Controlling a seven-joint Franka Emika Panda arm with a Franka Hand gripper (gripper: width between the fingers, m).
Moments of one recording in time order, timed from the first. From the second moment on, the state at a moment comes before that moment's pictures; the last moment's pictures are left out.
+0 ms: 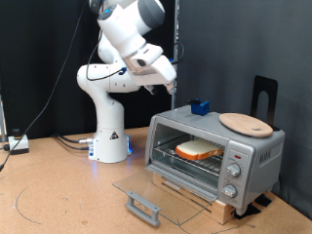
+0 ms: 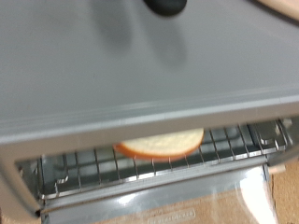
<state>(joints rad) -0.35 -0.80 0.15 -2.76 0.78 1.84 -1.50</state>
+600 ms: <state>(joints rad) -0.38 -0.75 0.12 -2.74 0.88 1.83 -1.20</state>
